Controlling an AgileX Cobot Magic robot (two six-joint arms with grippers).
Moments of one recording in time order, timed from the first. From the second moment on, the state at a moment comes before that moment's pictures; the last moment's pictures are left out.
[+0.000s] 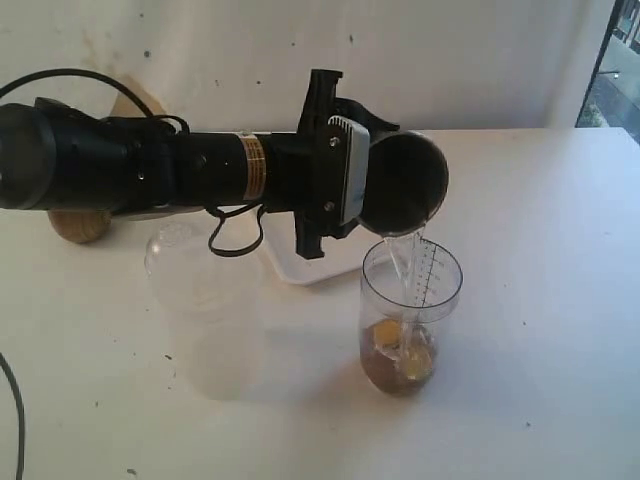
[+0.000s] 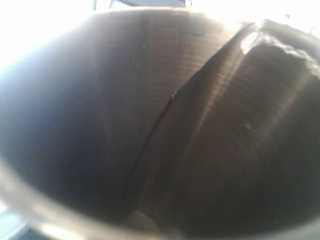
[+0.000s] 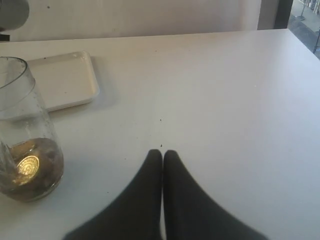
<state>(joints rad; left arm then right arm) -0.63 1.89 -1.20 1.02 -0.53 0.42 0.02 0.00 -0.01 -0.08 0.34 0.18</state>
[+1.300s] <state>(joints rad) -0.63 1.89 -1.20 1.01 -0.53 0.61 0.02 0.00 -0.01 -0.08 0.34 0.19</state>
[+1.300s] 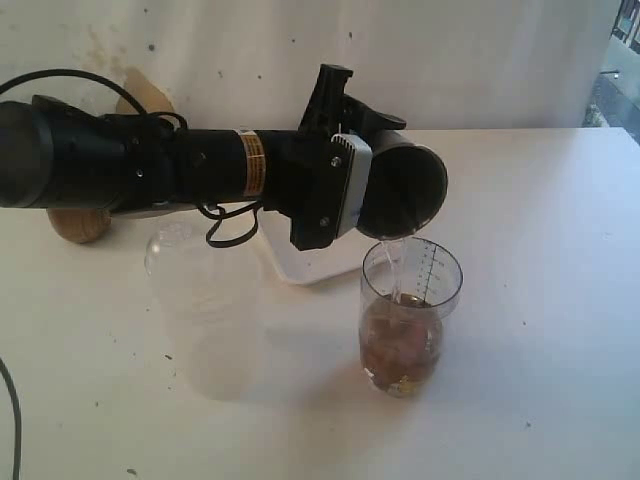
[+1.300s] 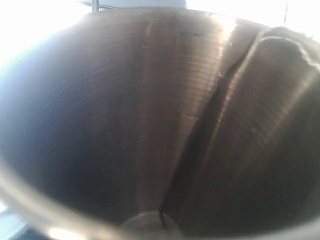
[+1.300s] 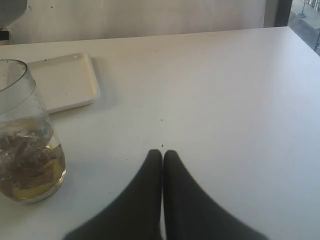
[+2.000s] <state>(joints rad) -0.63 1.89 -1.20 1.00 -0.53 0.43 0.02 0.00 -0.01 -0.08 0.34 0.19</state>
